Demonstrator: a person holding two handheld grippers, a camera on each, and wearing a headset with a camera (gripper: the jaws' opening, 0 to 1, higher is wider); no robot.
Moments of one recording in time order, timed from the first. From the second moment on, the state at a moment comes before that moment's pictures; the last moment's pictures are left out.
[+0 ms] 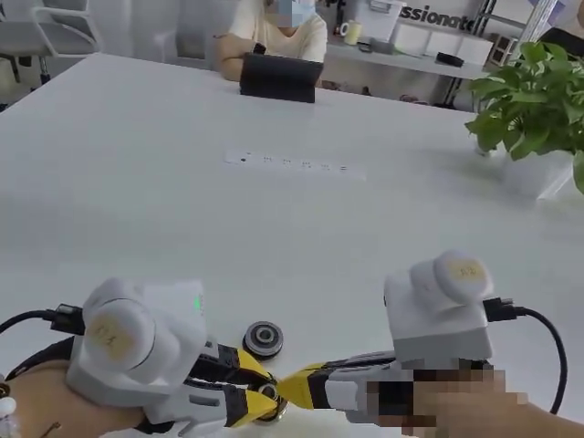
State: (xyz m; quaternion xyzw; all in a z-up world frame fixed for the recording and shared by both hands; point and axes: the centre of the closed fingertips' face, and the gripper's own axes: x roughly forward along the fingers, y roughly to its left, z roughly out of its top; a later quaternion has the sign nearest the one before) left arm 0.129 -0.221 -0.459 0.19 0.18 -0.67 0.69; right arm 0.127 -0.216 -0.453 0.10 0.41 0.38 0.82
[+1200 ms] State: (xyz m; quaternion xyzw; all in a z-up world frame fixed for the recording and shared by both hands) left arm 0.127 -0.210 -0.414 0.16 0.16 -0.70 0.68; right arm 0.127 -0.227 -0.460 0.12 0.43 0.36 0.82
